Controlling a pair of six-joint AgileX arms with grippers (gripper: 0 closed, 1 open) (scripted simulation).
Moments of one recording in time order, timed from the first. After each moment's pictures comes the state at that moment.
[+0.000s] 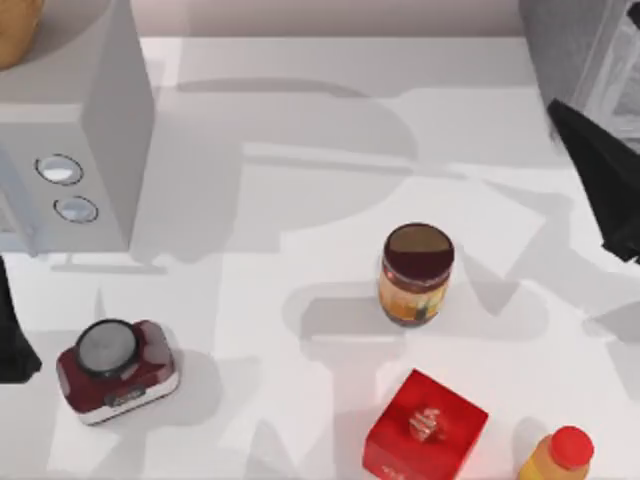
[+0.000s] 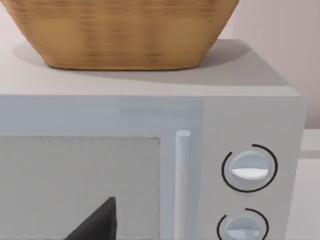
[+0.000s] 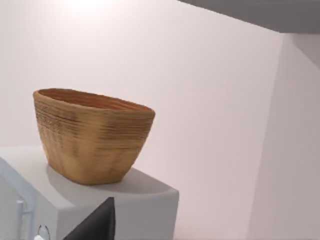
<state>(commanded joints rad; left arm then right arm) 0.00 0.00 0.00 0.00 0.00 0.00 0.20 1.07 0.43 0.99 -0.68 0.10</state>
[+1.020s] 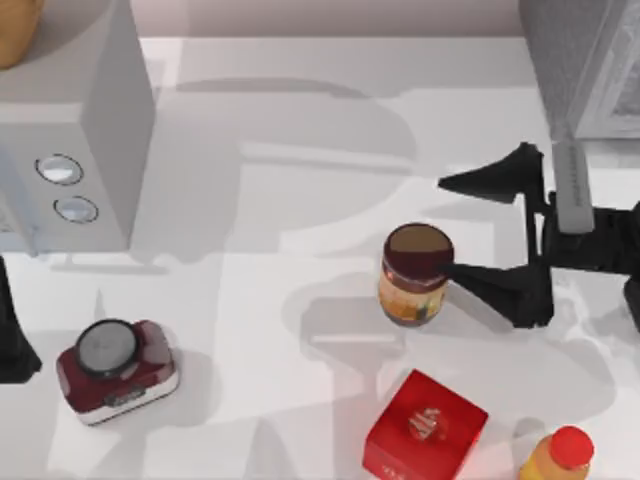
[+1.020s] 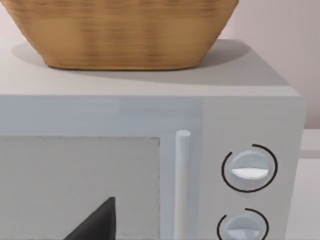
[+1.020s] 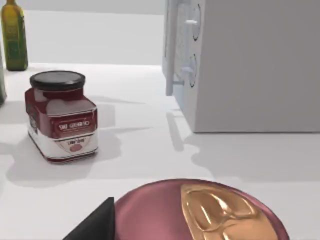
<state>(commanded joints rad) 0.00 0.00 0.00 0.00 0.00 0.00 0.12 2.31 0.80 1.66 -1.30 0.10</state>
